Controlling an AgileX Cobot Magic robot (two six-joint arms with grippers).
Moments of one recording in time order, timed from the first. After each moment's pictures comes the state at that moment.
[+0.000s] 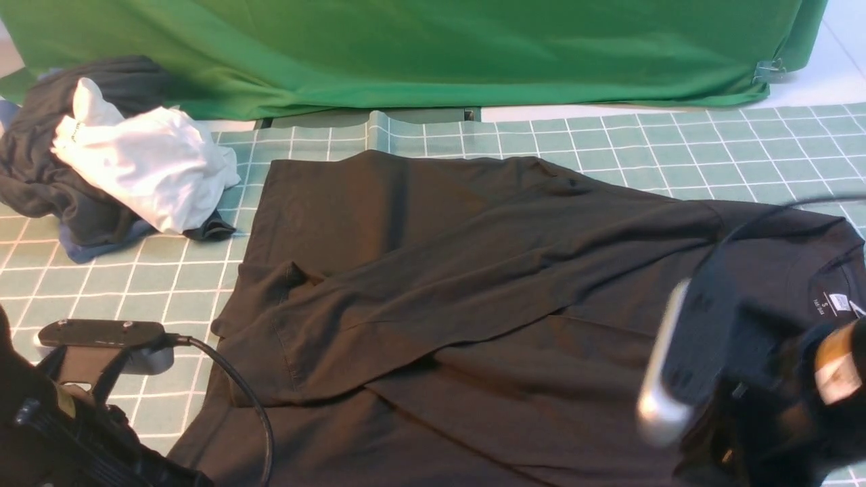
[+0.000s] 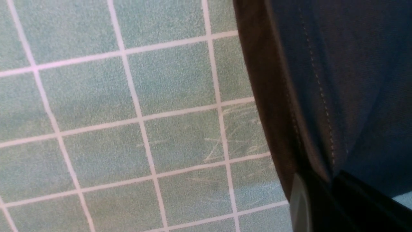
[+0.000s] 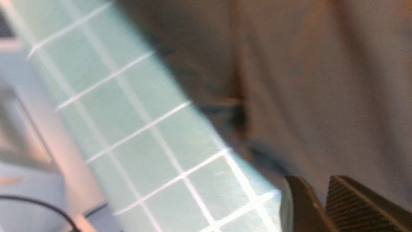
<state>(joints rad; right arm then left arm) 0.71 1.21 -0.77 0.22 0.91 -0.55 -0.20 1.11 -0.61 -0.13 1.06 -0.05</state>
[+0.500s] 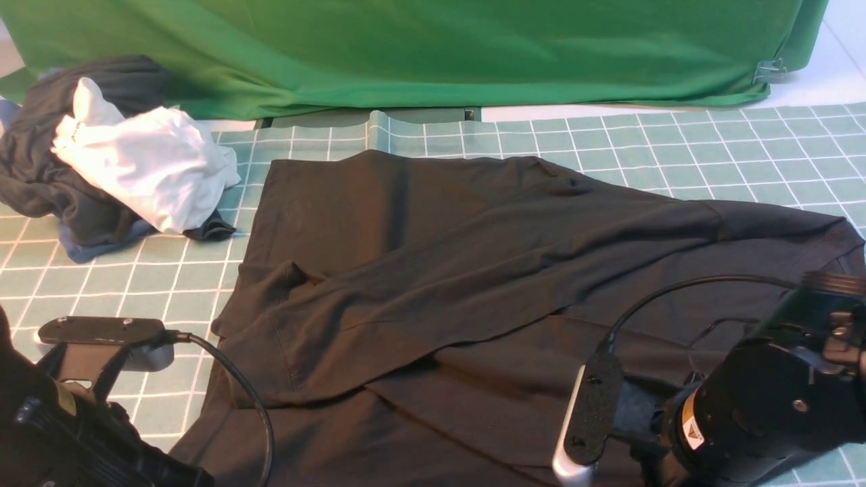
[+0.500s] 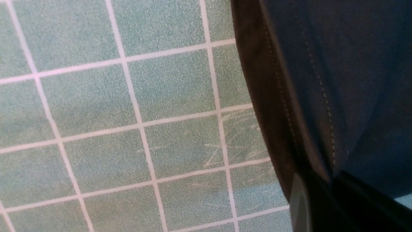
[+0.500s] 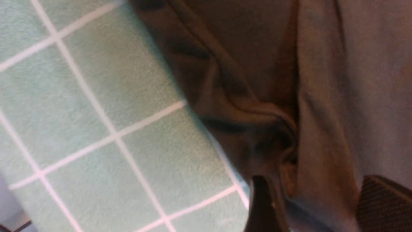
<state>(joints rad) 0.77 1.55 -0.73 0.12 0.70 -0.48 -0.20 1.11 -0.61 -0.13 1.05 -0.05</state>
